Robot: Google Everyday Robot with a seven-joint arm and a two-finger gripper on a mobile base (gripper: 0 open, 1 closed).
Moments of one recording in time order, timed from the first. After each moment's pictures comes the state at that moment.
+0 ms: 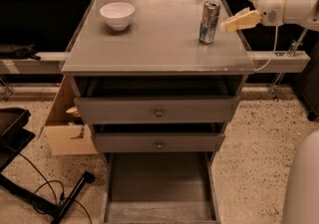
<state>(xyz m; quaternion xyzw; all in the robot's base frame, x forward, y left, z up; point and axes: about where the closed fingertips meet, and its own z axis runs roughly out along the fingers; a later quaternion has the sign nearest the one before) 0.771 -0.222 0.943 -0.43 0.67 0.20 0.57</state>
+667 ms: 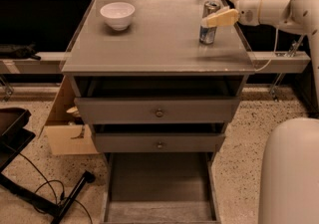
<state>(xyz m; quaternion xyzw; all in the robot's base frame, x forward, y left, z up) 0.814 -0.188 0.931 -0.40 0.67 0.23 0.58</state>
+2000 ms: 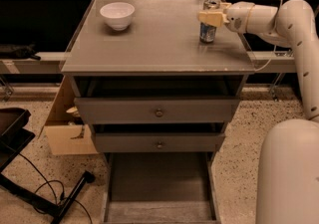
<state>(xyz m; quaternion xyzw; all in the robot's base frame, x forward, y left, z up) 0.834 -0.162 0.907 -0.35 0.66 0.29 0.60</state>
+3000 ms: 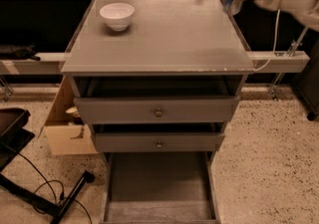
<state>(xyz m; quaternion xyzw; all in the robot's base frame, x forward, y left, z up) 0.763 -0.196 1.031 -0.35 0.61 0.21 0.68</state>
